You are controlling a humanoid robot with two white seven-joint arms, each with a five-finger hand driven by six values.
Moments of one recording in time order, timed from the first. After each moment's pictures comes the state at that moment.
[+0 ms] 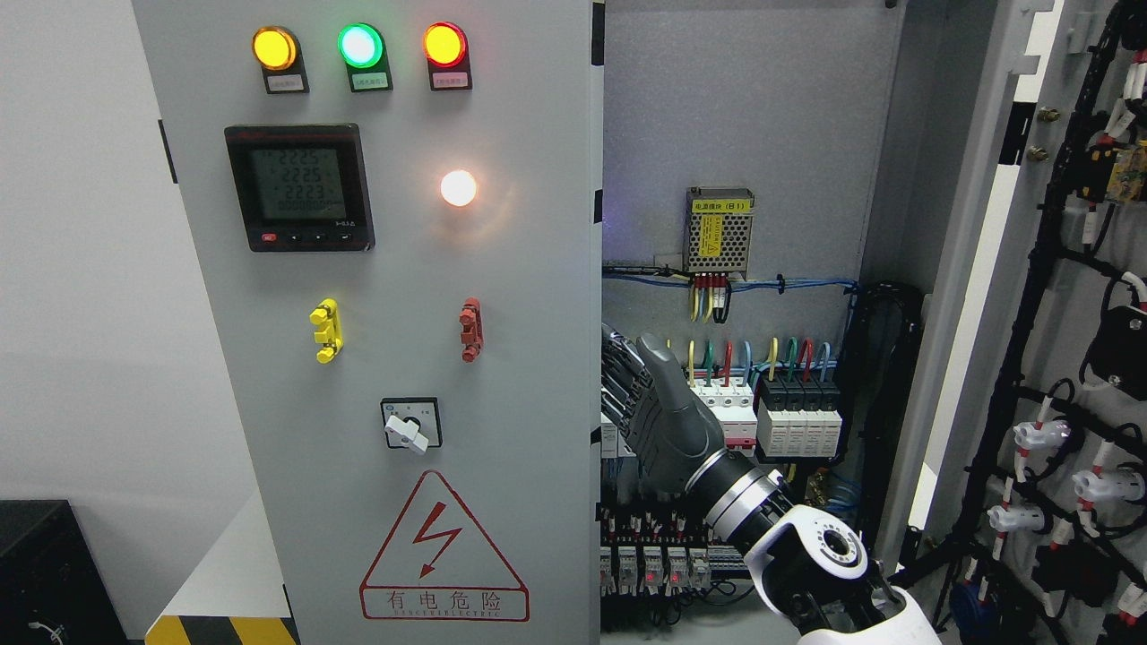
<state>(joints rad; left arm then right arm) 0.00 -0.10 -0.08 -0.04 0.04 0.00 -0.09 -0.77 -0.05 0.33 -1.40 -0.62 0.17 0.30</state>
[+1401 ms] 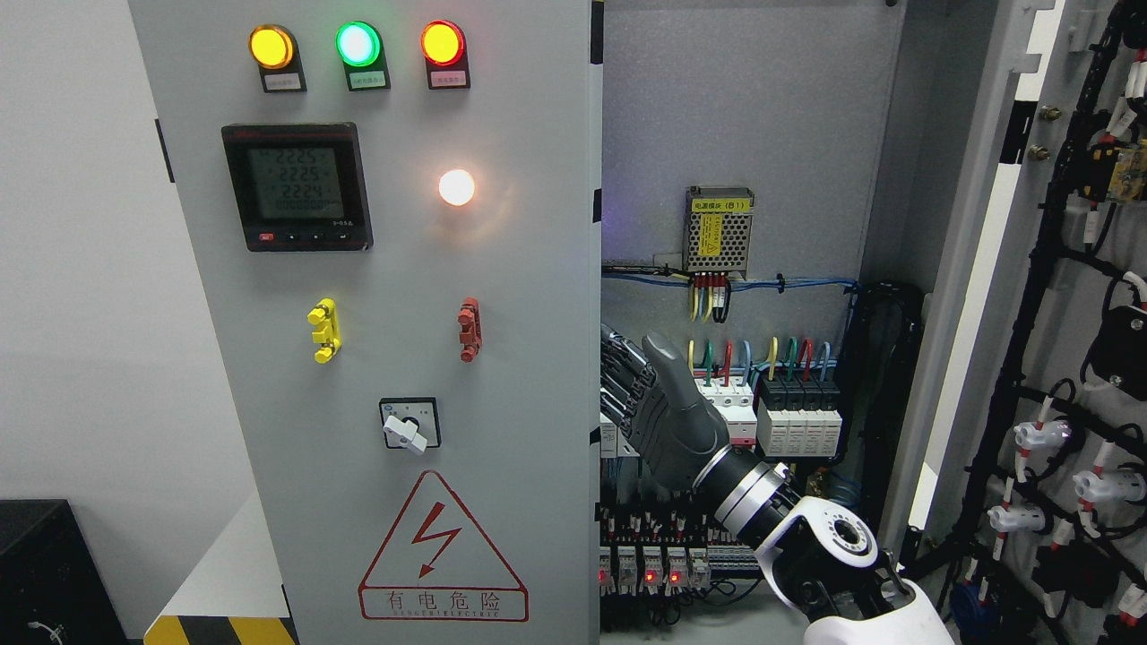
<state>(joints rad) 0.00 -0.10 -0.08 -0.04 0.04 0.00 -0.09 -0.78 -0.05 0.30 -1.37 -0.62 0.18 0.41</state>
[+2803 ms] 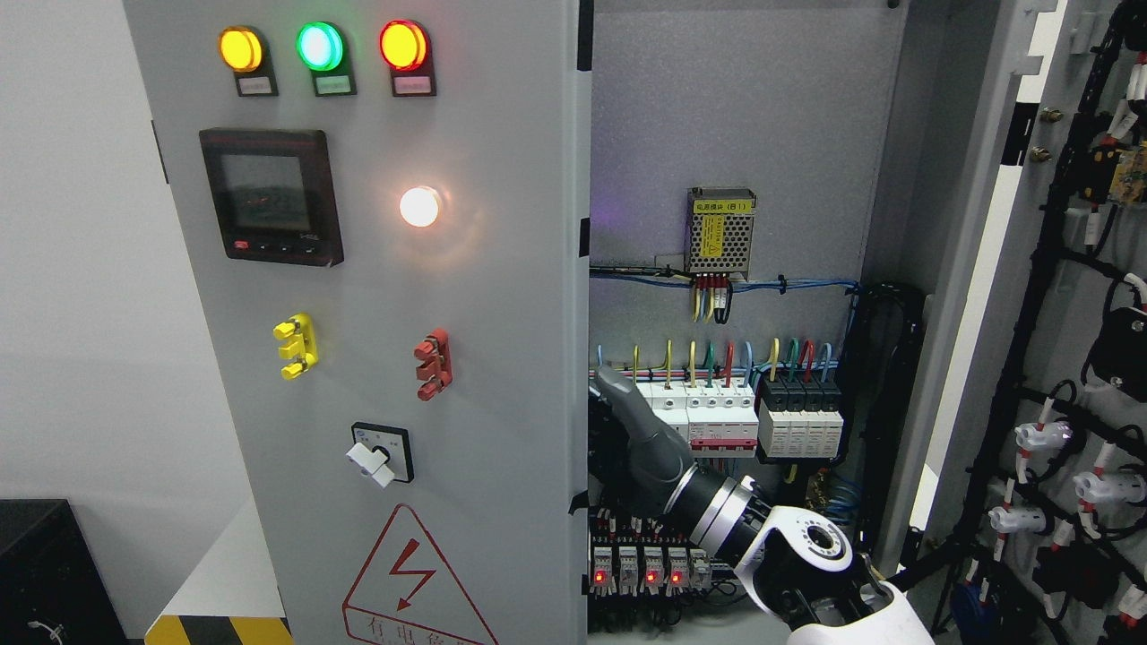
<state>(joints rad) 0.00 -0.10 -0.08 -0.04 0.04 0.00 -0.10 -0.78 -0.05 0.35 -1.35 -0.62 0.20 0.51</state>
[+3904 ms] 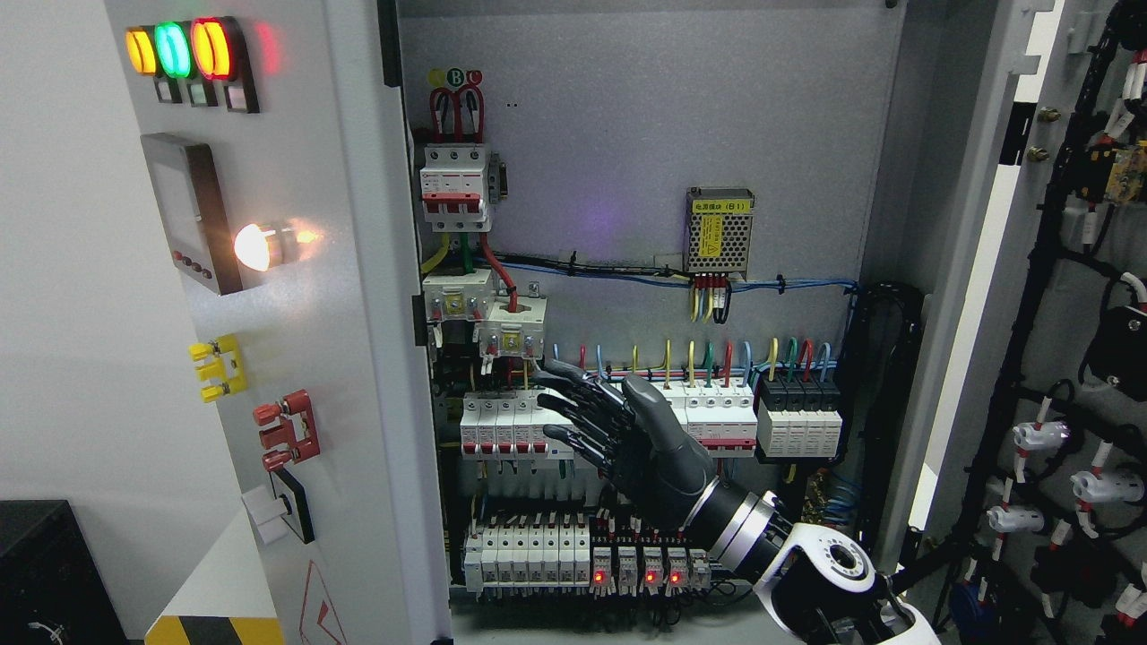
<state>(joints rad) 0.00 -0.10 -0.08 -0.04 0.04 0.00 -0.10 -0.71 -0.08 0.35 -1.43 -0.63 0.20 0.52</state>
